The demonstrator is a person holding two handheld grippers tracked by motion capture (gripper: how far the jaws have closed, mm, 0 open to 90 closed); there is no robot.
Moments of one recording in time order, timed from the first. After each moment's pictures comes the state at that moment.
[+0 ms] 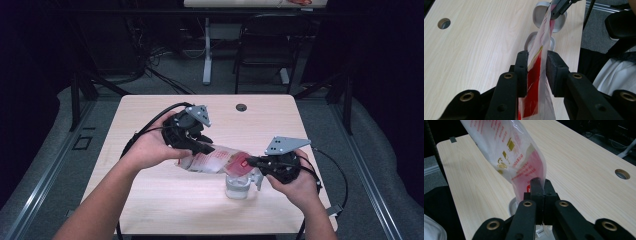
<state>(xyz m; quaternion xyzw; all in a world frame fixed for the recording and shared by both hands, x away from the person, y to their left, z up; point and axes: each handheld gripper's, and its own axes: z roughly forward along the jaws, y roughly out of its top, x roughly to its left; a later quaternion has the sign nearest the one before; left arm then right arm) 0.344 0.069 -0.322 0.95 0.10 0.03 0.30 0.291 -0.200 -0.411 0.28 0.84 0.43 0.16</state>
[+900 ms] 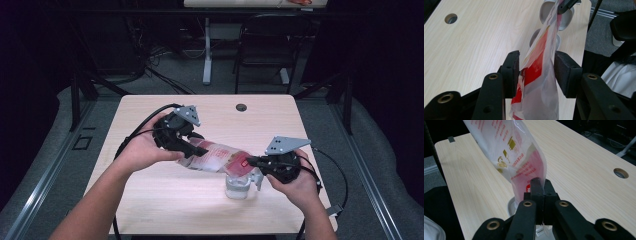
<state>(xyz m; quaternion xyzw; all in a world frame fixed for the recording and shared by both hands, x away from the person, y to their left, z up) 0.345 0.089 -0.331 0.94 0.13 0.04 0.31 0.292 -0.201 -0.412 0.28 0.84 0.43 0.17</state>
